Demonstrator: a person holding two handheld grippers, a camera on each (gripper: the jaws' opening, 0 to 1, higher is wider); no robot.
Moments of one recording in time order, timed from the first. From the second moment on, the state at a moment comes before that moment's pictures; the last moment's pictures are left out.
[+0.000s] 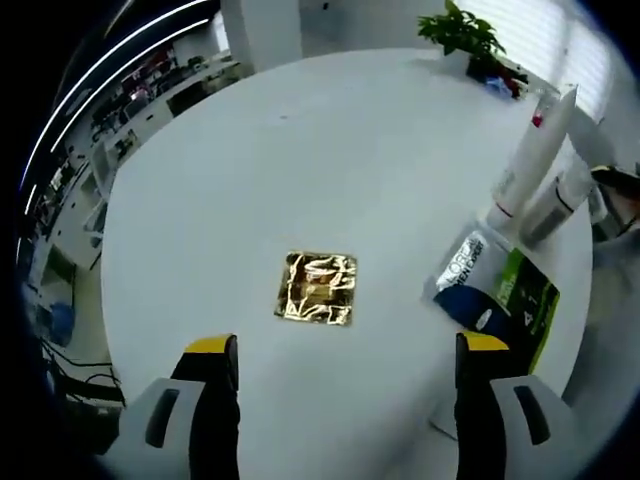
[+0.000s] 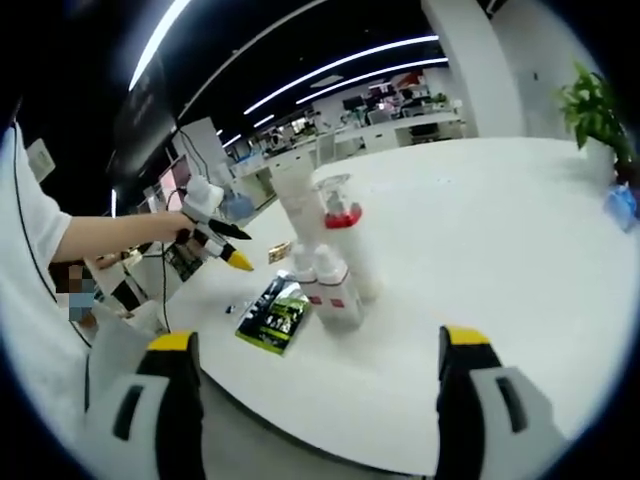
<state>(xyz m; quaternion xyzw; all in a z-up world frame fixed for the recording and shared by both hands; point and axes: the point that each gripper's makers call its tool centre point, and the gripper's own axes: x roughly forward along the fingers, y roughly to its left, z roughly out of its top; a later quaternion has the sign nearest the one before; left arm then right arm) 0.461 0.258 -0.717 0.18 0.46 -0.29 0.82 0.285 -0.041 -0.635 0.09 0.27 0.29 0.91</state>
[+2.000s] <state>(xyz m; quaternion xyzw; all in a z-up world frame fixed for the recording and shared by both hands) 0.504 0.249 -0.736 0.12 0.51 -0.23 0.82 0.292 -0.045 -0.630 0.08 0.26 0.28 0.92</state>
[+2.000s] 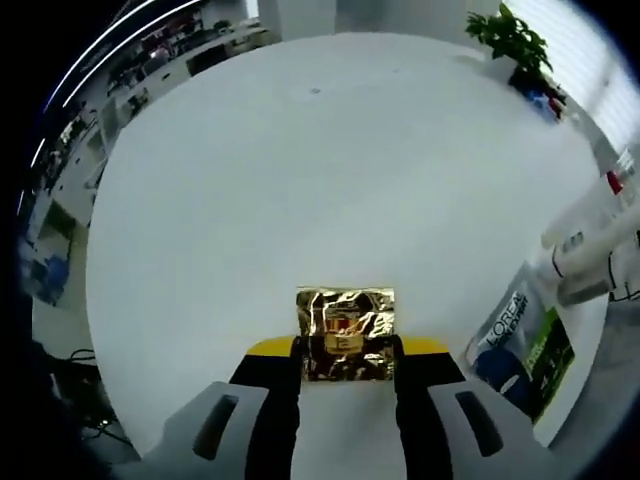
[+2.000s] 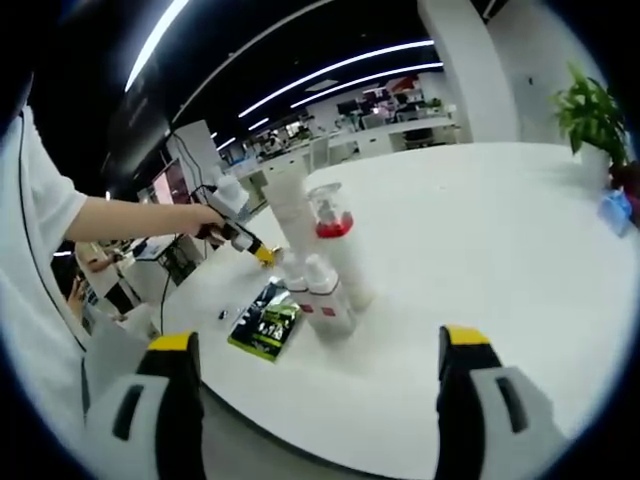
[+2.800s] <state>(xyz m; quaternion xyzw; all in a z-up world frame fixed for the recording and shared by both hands) 0.446 0.255 -0.722 0.02 0.50 -0.13 0.85 0.306 -0.041 -0.624 0.07 0.25 0.31 0.92</state>
